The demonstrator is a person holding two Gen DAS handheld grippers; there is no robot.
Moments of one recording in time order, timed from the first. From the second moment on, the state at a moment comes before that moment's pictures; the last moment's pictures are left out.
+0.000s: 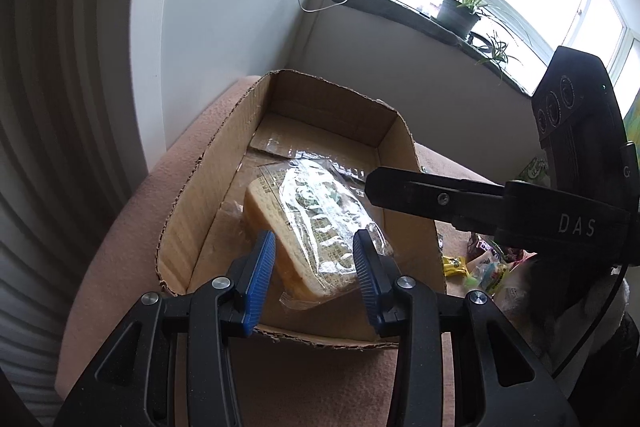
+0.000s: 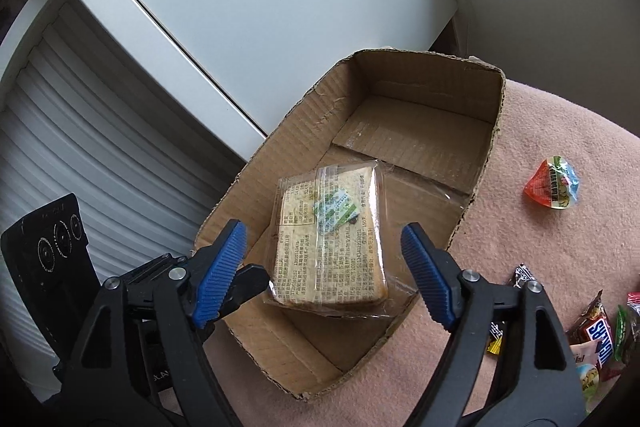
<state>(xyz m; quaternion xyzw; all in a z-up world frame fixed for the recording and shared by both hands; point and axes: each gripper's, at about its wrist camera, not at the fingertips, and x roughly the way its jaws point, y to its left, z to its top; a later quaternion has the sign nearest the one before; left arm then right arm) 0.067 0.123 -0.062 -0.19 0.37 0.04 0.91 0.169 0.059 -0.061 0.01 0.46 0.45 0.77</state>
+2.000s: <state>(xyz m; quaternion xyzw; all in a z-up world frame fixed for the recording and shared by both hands) 0.065 -0.082 -0.087 -0.04 0.43 -0.14 0.89 0.133 -0.164 -0.115 -0.20 0.45 0.36 0.79</state>
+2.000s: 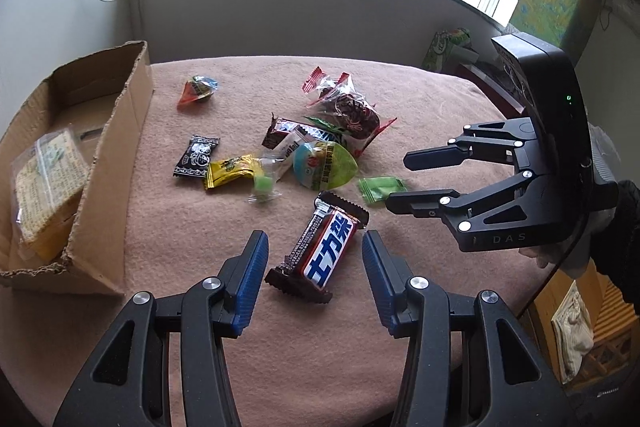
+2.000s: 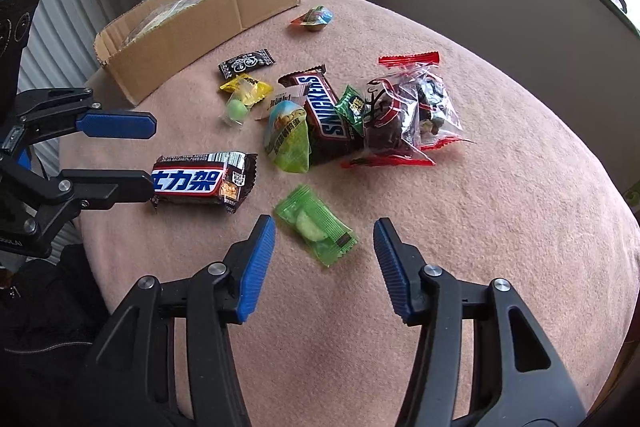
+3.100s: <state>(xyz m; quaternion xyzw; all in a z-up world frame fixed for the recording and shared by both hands) 0.082 -0.094 -0.113 -0.02 0.45 -0.14 0.88 0.135 -0.145 -0.128 -0.22 0.45 0.39 0.77</state>
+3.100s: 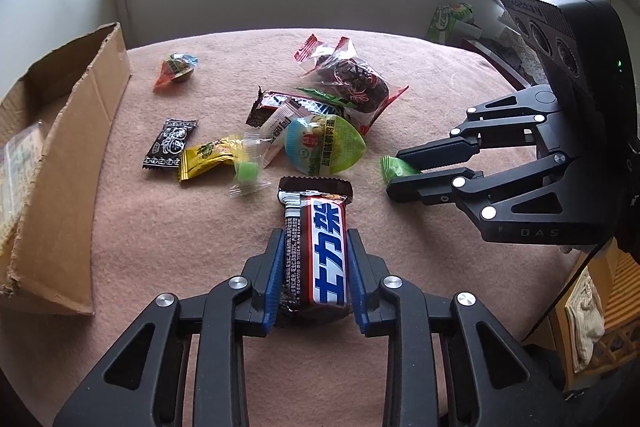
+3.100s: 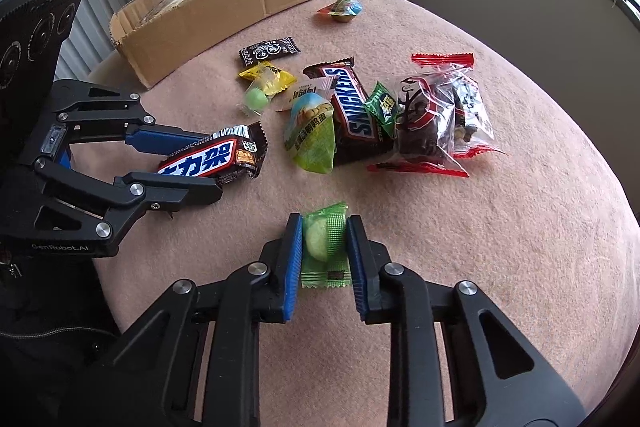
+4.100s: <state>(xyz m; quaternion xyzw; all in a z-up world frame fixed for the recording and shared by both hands) 0.064 -0.052 -0.068 -0.08 0.39 -0.12 0.91 0.120 -0.152 -0.078 -0.16 0.41 0.37 0.82</state>
